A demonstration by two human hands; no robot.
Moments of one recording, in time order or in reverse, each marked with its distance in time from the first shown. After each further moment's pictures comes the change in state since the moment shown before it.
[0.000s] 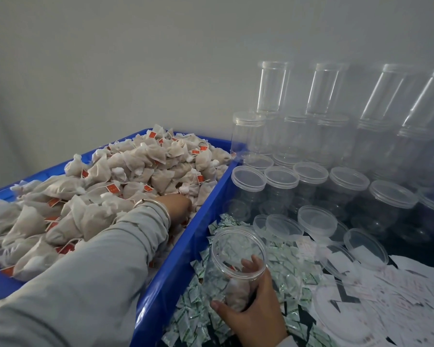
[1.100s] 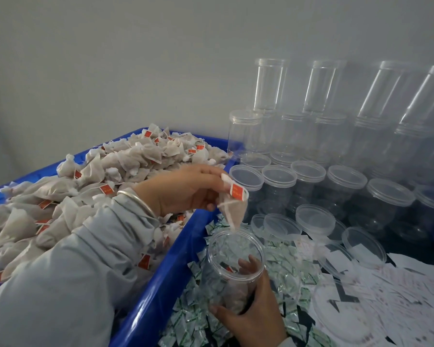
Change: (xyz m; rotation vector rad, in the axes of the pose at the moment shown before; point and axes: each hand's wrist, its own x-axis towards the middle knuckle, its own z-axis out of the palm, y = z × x) left_hand -0.068 0.035 -0.062 -1.343 -0.246 0.577; right_hand 0.000 -0.010 -0.003 -0.014 -0.038 0.062
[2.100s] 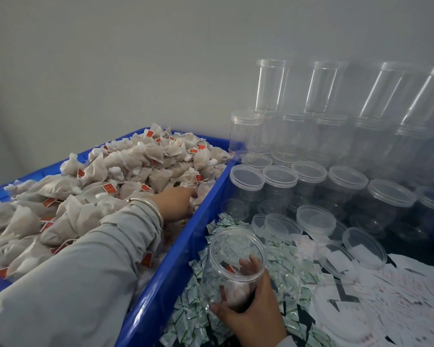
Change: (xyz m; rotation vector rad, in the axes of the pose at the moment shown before) left_hand 0.027 -0.072 -0.048 1.176 0.340 -0.343; right_hand 0.000 0.006 0.002 -0.024 0.010 -0.019
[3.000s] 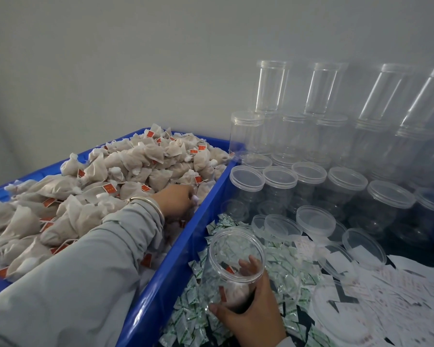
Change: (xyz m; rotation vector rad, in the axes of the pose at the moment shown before) left_hand 0.003 0.005 -0.003 -0.068 0.076 -0.057; right_hand 0.000 0.003 0.000 0.002 -0.002 -0.017
